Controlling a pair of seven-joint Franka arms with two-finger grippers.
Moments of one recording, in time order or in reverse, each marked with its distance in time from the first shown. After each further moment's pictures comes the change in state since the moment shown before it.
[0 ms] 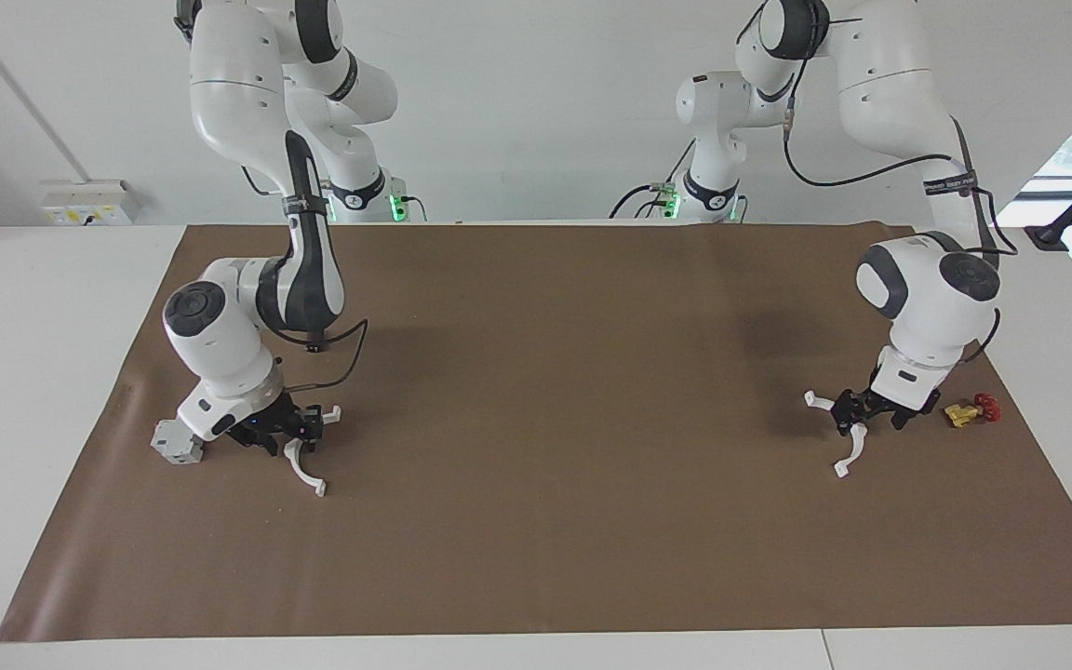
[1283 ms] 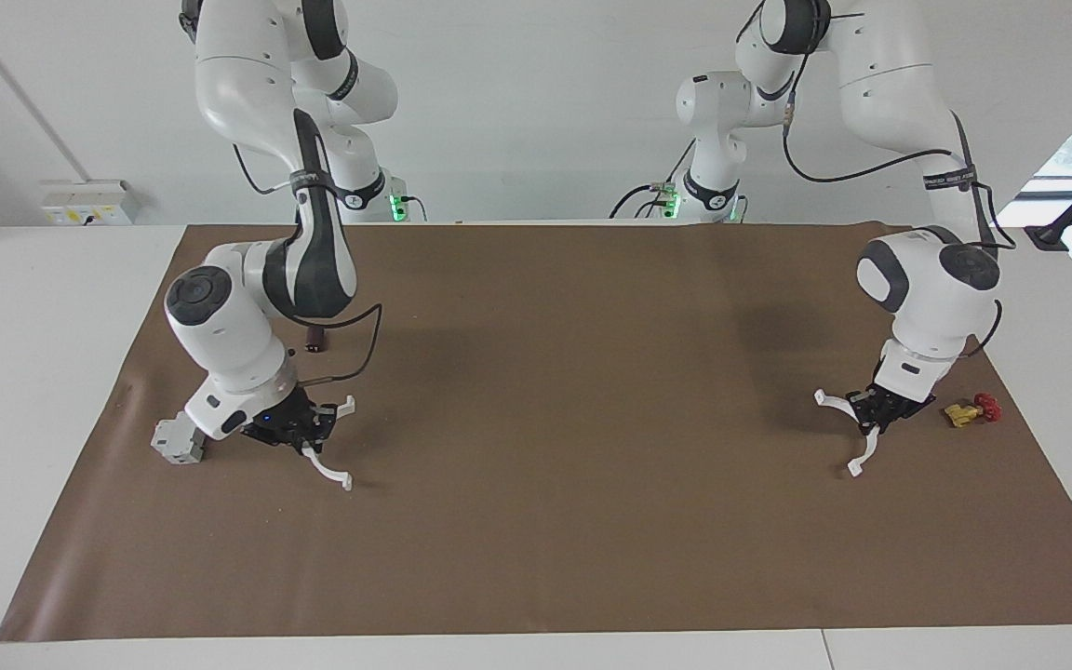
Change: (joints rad) left arm 0.005 -0.101 0.007 -0.041 -0.001 -0.001 0.013; right arm 0.177 -0.007 0.053 0.282 0.007 -0.294 0.340
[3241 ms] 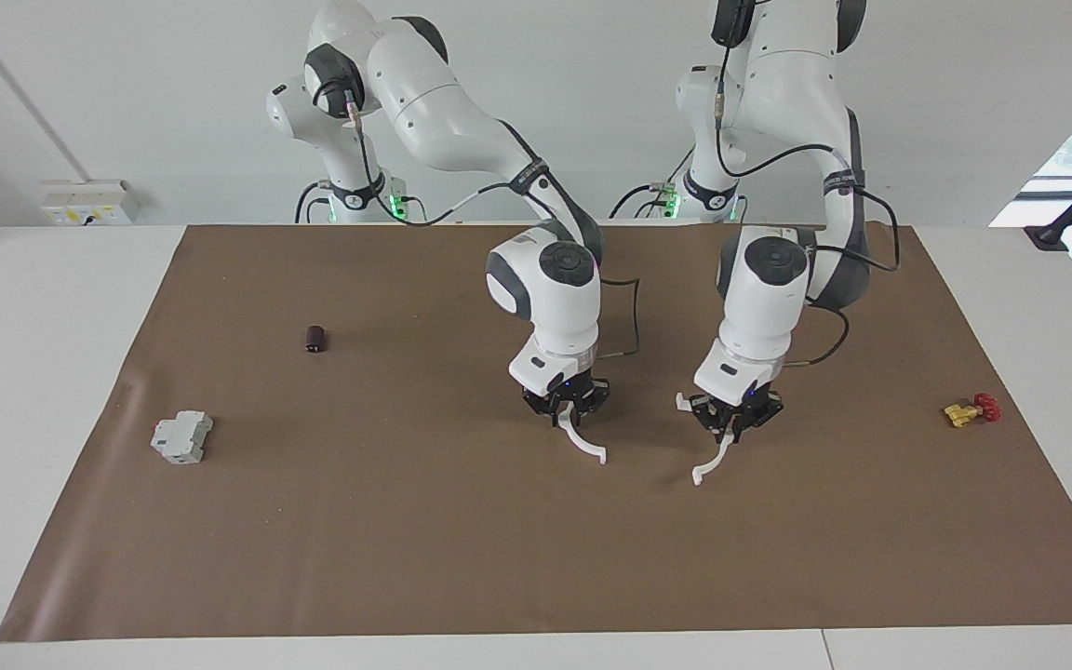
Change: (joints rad) left arm -0.447 0.126 -0.011 0.157 0.122 -0.084 -0.427; right arm 0.395 0.268 0.005 0.177 -0.128 0.153 0.466
